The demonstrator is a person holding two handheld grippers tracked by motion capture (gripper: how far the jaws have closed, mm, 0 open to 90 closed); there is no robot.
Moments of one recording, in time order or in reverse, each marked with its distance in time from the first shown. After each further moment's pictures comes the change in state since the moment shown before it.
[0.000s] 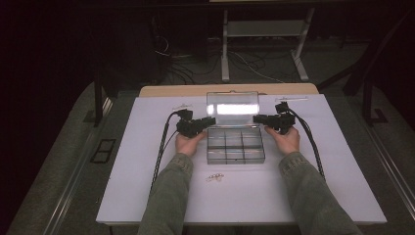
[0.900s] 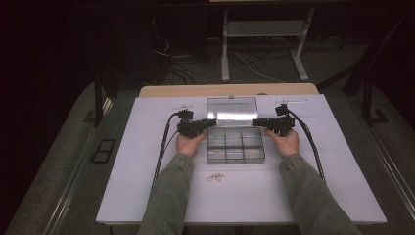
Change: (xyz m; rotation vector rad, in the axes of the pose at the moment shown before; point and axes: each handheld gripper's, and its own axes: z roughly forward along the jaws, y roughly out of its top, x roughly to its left) left arm 0.004 -0.003 0.004 0.022 0.010 -0.044; right arm -0.006 -0.008 0.005 0.019 0.033 0.065
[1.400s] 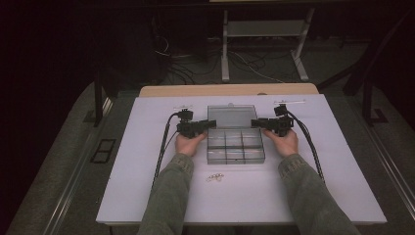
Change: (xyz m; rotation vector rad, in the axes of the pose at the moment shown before) left arm 0.003 0.001 0.000 0.044 0.045 -0.032; right arm 0.001 -0.001 0.003 0.005 -0.042 -0.009
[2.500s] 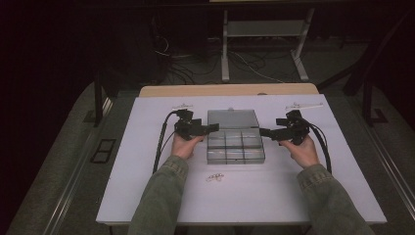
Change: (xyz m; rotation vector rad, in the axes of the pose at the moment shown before) left arm -0.038 0.005 -0.035 0.019 -0.055 0.132; right arm 0.043 -0.012 -0.072 -0.022 -0.021 -0.187
